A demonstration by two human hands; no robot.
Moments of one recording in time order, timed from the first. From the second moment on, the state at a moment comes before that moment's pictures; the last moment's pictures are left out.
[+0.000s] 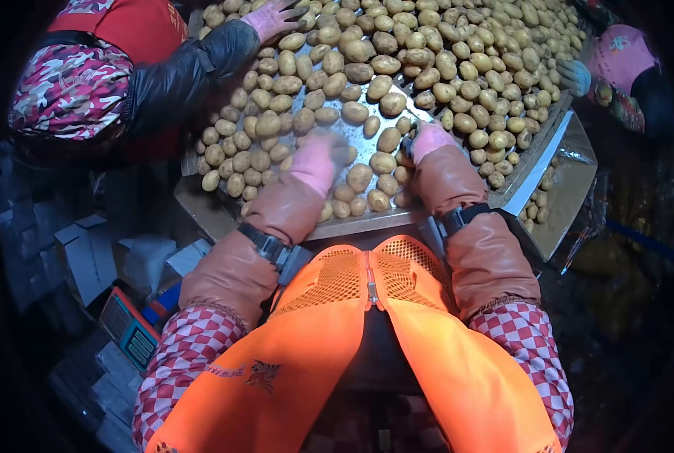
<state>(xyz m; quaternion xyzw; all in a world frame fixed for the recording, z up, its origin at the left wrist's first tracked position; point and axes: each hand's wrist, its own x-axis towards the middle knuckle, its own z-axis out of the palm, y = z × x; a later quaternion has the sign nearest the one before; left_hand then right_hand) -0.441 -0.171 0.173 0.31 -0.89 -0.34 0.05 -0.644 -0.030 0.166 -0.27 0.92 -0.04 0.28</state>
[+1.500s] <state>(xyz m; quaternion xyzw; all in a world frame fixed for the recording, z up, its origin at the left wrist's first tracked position) -0.440 -0.291 0.169 0.31 -0.93 -0.09 0.18 -0.620 0.304 0.158 0.20 0.20 -0.88 0.39</state>
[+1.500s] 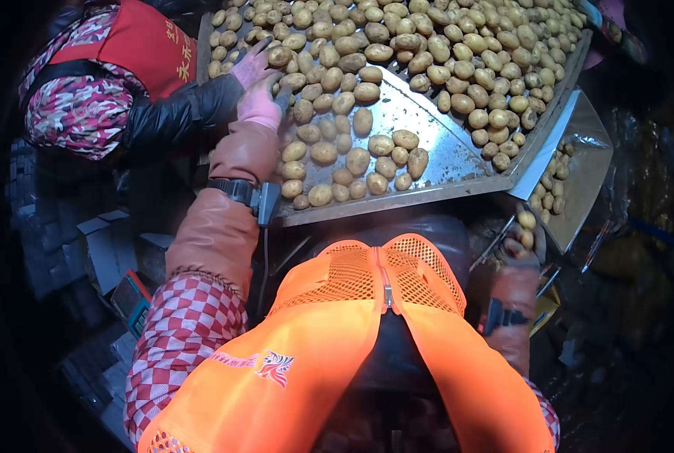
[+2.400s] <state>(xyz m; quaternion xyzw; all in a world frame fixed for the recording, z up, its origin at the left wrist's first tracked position) -0.371 -0.160 0.166 0.25 -0.96 0.00 0.08 -0.596 0.039 0.157 -0.33 0.88 -0.30 0.17</state>
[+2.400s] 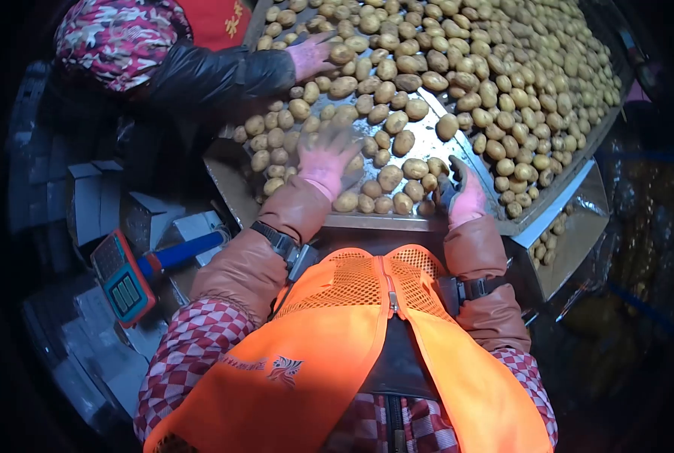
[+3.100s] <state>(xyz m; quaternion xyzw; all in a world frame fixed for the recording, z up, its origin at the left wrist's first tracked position) -0.488 -0.240 0.155 0.46 -0.88 -0.12 -0.01 -0.610 -0.019 0.164 -0.16 0.56 -0.68 0.45</state>
